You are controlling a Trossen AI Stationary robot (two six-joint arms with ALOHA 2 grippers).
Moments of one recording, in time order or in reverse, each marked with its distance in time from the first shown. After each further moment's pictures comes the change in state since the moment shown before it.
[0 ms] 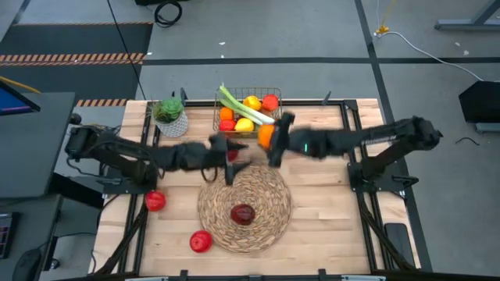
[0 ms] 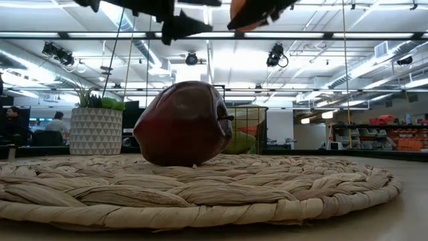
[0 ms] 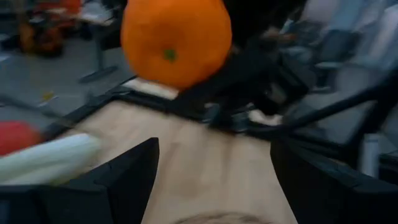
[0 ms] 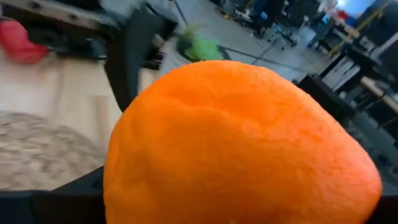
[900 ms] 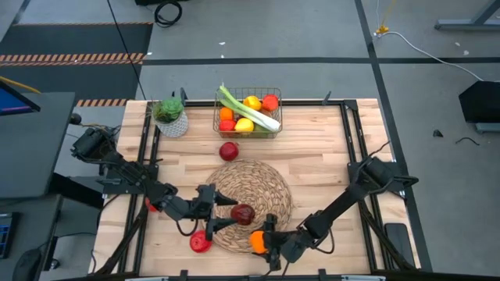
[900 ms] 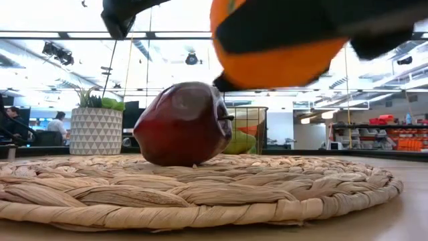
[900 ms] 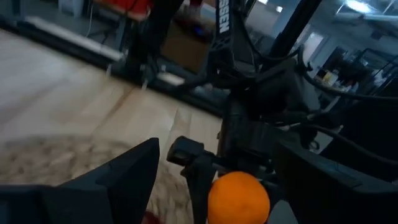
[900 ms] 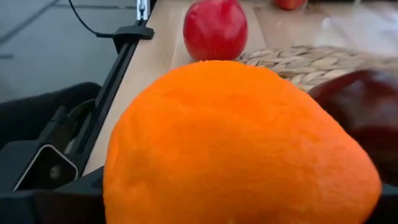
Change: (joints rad) left arm -0.533 0.134 -0.144 0.301 -0.297 -0.288; right arm 0.632 0.673 0.000 0.500 0.036 0.585
